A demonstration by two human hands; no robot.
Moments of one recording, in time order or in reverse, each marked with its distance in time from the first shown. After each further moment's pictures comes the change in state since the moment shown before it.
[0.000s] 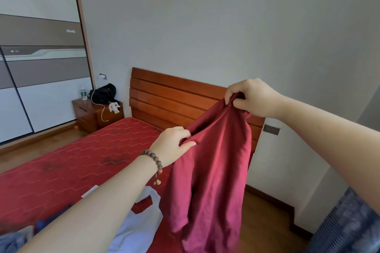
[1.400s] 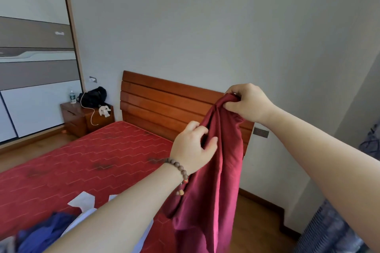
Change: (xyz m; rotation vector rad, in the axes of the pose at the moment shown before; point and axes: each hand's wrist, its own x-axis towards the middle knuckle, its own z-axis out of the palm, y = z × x) left_hand 0.017 0.084 0.039 -0.099 0.291 -0.020; right_hand -0.012 0.016 0.007 0.163 0.217 0.259
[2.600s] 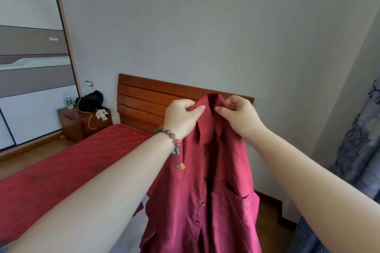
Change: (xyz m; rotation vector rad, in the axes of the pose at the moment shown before) left_hand 0.047 0.033 -0.045 -0.267 -0.019 -0.261; right_hand -0.047 0.005 0.030 0.437 0.210 0.245
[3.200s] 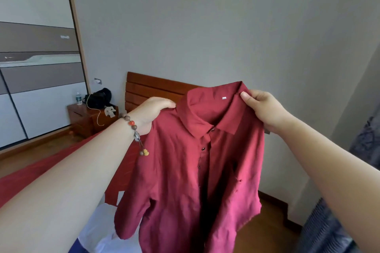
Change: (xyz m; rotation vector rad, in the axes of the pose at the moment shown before) left_hand 0.023 -0.048 -0.099 -0.505 -0.341 -0.402; right_hand 0.013 -0.011 -0.027 0.269 -0.237 0.078
